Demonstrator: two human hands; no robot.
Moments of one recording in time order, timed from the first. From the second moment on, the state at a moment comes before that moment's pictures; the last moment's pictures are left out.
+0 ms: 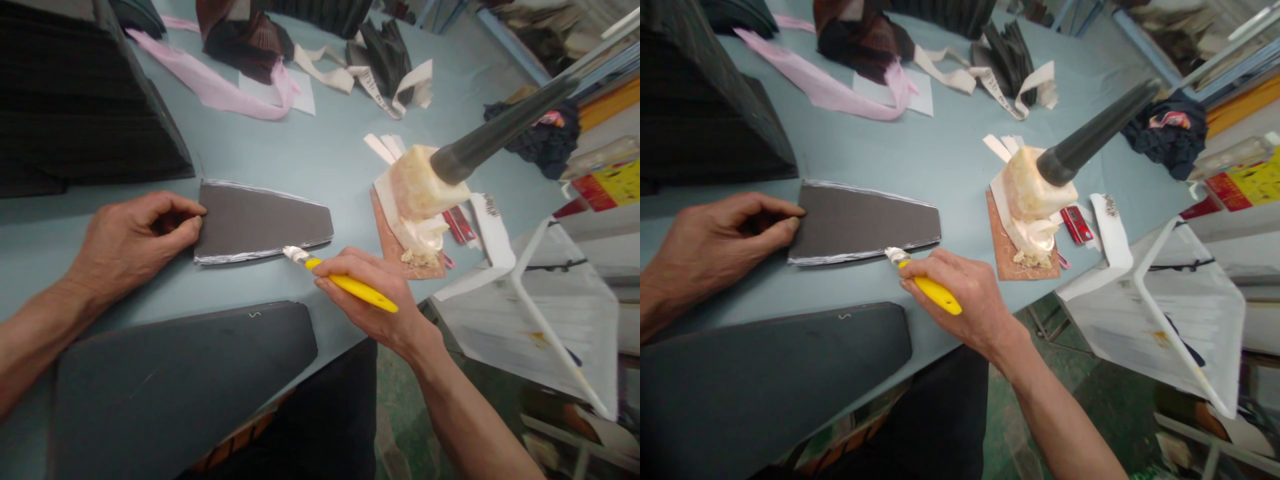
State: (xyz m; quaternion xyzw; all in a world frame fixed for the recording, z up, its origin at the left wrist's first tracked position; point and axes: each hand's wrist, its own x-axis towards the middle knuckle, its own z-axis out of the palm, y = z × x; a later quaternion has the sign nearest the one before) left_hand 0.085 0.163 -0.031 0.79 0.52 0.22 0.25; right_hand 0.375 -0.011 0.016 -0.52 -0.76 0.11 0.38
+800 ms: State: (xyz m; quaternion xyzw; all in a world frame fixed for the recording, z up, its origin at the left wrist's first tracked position) left_hand 0.085 0.163 -0.033 0.79 0.51 0.23 0.25; right_hand 0.383 -0.018 0.027 -0.57 -0.73 0.06 0.38
